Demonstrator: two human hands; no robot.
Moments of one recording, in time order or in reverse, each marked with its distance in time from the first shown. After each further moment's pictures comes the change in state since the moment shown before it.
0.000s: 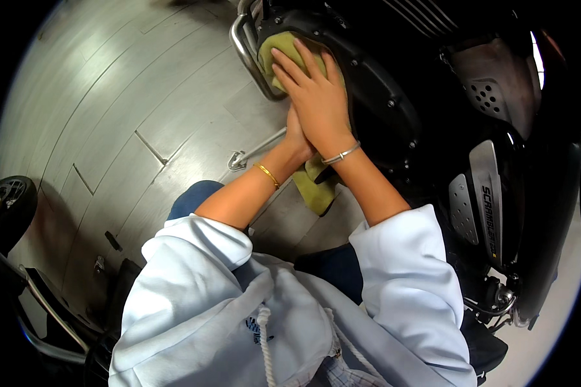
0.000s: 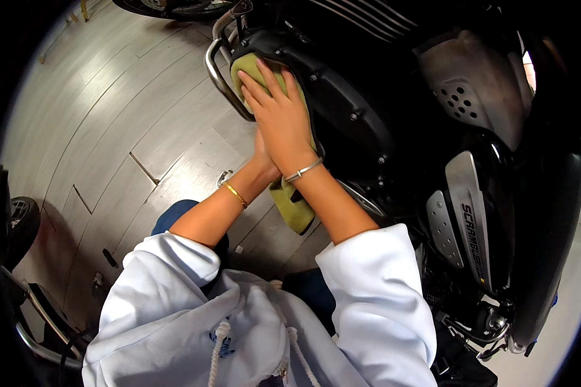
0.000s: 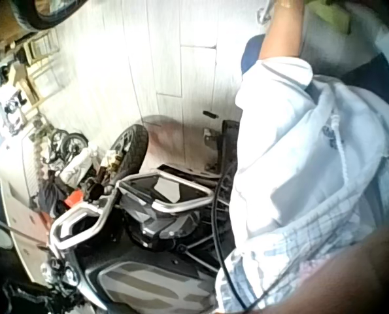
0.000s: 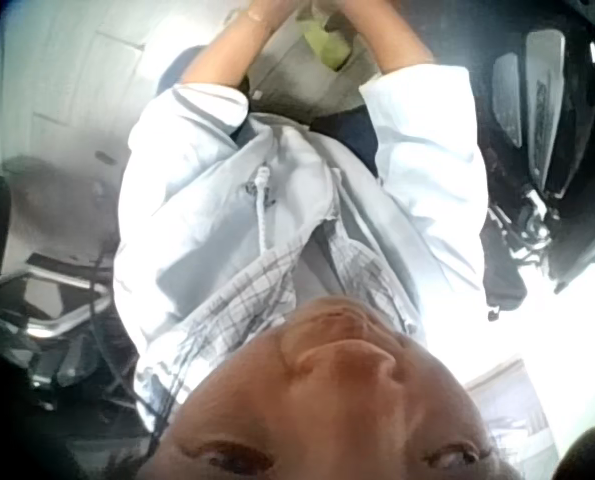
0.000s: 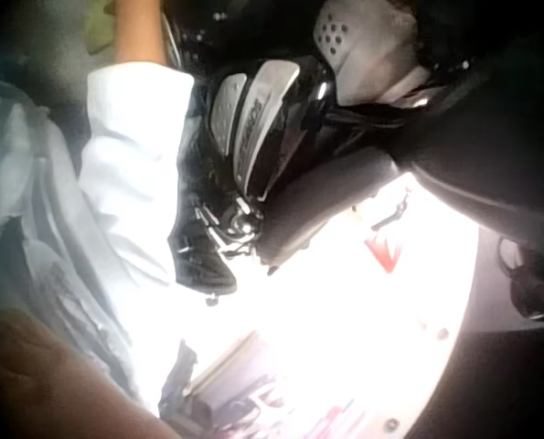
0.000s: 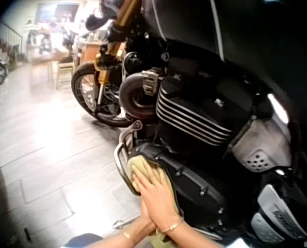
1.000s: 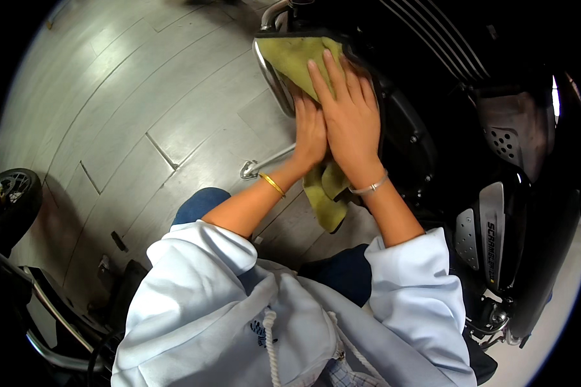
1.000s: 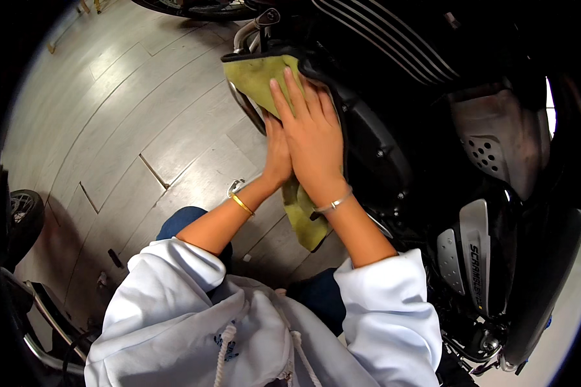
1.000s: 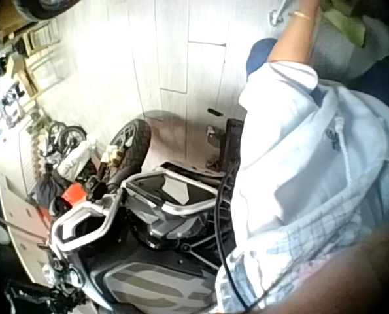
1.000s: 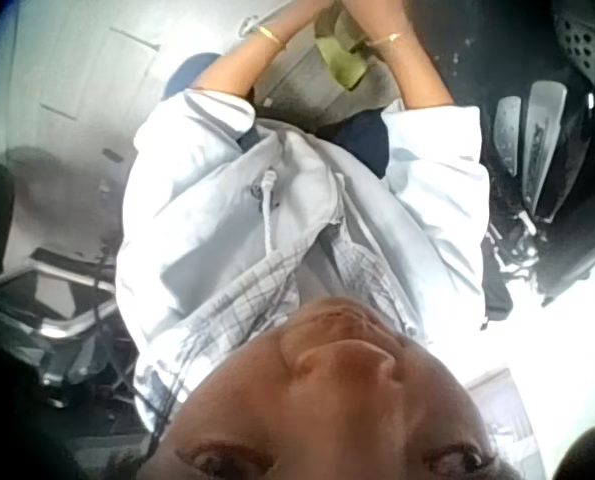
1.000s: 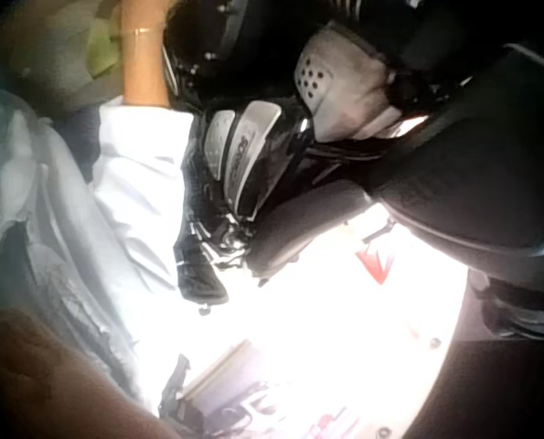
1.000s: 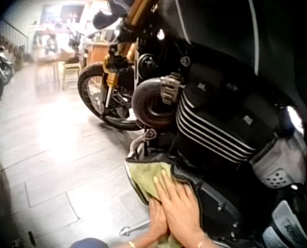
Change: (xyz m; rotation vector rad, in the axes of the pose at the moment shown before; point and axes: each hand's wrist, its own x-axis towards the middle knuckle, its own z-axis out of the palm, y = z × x) left_hand 0.021 0.030 -0.032 1.504 0.080 0.821; right_hand 0.014 0.012 -0.013 0.078 0.064 0.104
